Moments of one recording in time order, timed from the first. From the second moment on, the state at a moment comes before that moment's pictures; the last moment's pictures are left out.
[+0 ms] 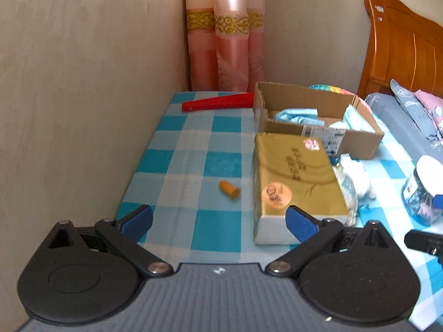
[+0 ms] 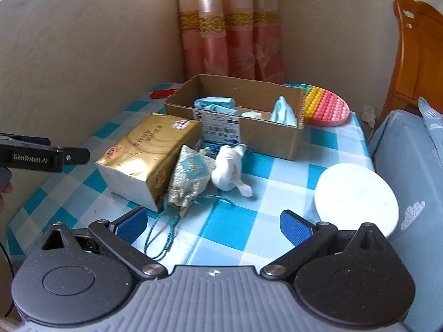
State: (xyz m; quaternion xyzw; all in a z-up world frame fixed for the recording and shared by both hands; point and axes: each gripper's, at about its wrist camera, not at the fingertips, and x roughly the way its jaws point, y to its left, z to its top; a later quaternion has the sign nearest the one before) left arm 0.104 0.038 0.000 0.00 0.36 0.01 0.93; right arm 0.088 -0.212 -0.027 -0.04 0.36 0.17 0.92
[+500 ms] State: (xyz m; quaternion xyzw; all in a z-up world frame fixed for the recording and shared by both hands) left arm 0.102 0.062 -0.024 -0.02 0.38 0.01 0.92; right arm 0.125 -0.171 -0.032 -0.18 0.35 0.31 0.87
